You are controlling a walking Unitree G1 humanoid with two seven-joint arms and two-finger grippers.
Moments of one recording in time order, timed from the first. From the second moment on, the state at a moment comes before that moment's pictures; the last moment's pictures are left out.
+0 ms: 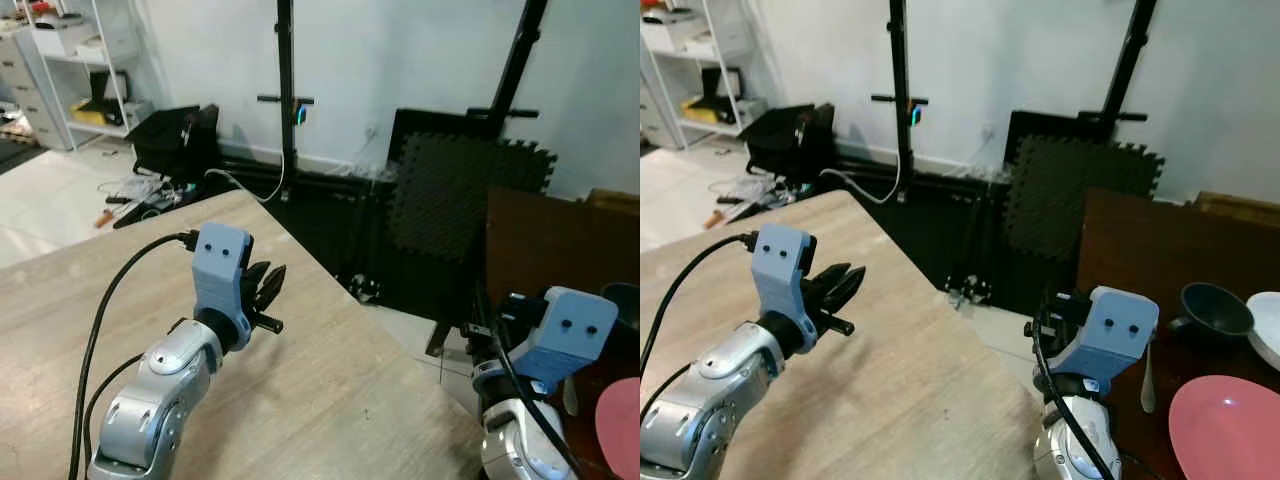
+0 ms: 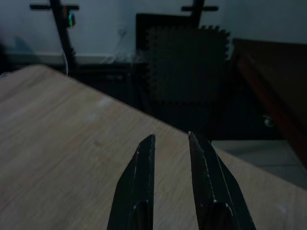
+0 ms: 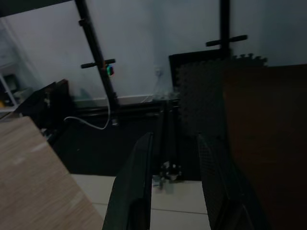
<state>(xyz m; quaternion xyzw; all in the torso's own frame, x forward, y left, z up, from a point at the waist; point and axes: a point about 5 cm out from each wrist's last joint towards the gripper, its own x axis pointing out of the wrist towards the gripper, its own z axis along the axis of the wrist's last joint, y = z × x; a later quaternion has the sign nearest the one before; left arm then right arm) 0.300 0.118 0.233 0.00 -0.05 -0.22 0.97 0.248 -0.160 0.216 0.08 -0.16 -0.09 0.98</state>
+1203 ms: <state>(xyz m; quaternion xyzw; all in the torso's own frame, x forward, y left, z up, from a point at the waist) 0.298 0.111 0.229 0.00 -0.05 -0.25 0.97 0.249 -0.160 0.212 0.08 -0.16 -0.09 0.98</state>
